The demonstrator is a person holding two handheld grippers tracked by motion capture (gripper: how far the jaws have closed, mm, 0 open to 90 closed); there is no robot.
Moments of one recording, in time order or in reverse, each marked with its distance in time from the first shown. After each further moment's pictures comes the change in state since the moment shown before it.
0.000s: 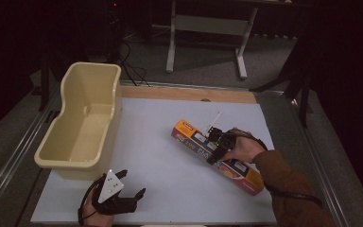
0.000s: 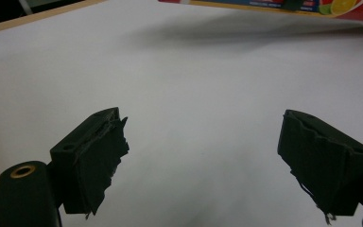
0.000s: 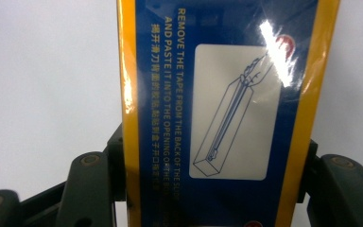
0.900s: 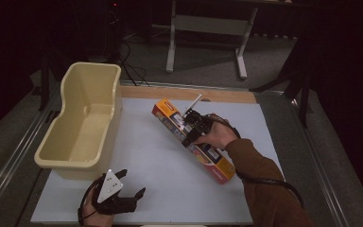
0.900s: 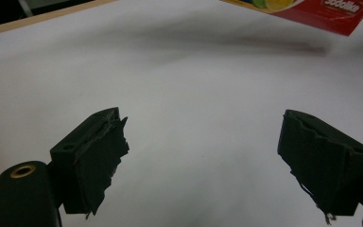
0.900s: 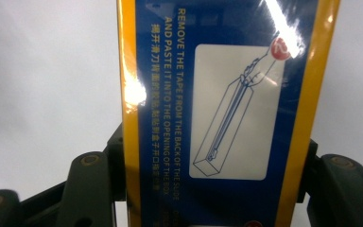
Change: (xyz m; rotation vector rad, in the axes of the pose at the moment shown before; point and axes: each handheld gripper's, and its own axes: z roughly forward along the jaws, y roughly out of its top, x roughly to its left) left arm 0.000 0.001 -0.001 -0.010 -0.002 -0.004; right arm 0.015 0.082 -0.010 -0.126 0.006 0.125
